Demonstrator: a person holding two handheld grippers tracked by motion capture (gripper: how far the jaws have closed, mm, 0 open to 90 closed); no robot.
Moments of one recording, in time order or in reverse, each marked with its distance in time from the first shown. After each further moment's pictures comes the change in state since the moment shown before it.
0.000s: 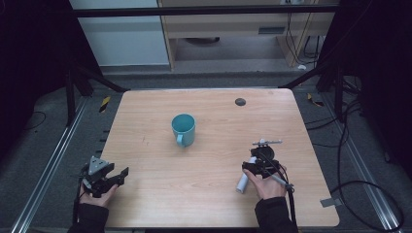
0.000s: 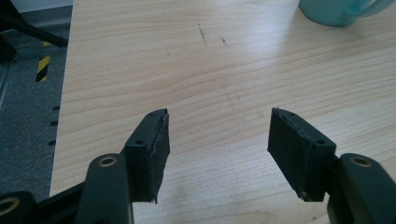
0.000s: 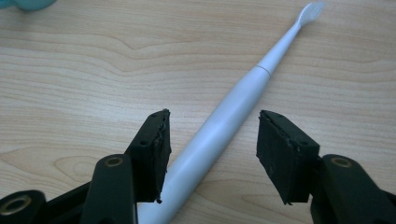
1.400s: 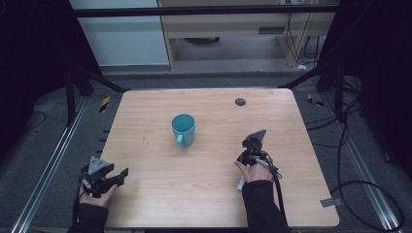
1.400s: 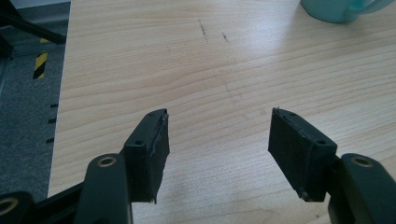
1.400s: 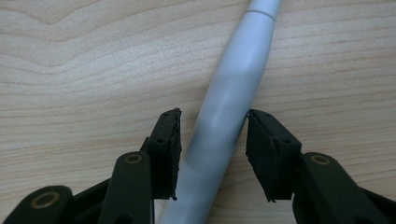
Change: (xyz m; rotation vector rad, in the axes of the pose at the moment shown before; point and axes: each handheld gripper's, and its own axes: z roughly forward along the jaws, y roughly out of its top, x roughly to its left) left arm 0.002 -0.002 0.001 0.008 -0.007 -0.004; right arm 0.013 0.031 0.057 0.354 -0.170 0.208
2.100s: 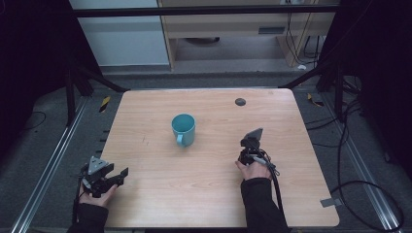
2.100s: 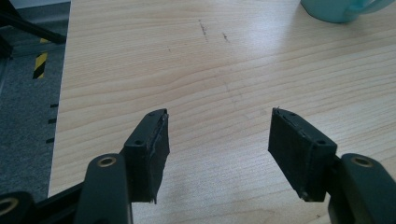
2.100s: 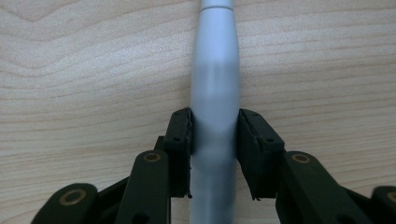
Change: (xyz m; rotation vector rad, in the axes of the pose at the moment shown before) left arm 0.001 0.000 0.000 0.000 -0.001 0.000; right arm 0.005 0.006 0.006 0.029 -0.047 -0.020
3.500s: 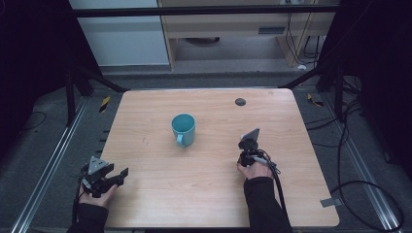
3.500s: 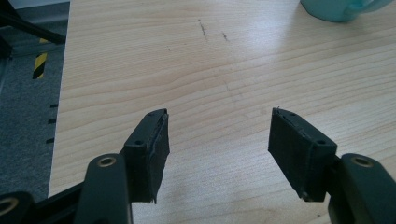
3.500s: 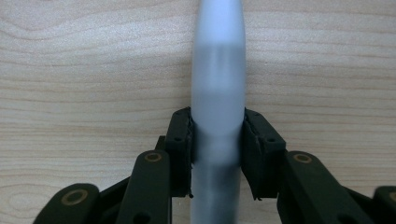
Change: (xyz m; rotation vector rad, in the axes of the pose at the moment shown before) left arm 0.000 0.000 0.000 0.001 -0.001 0.003; right arm -0.001 0.001 0.007 0.046 0.029 -0.132
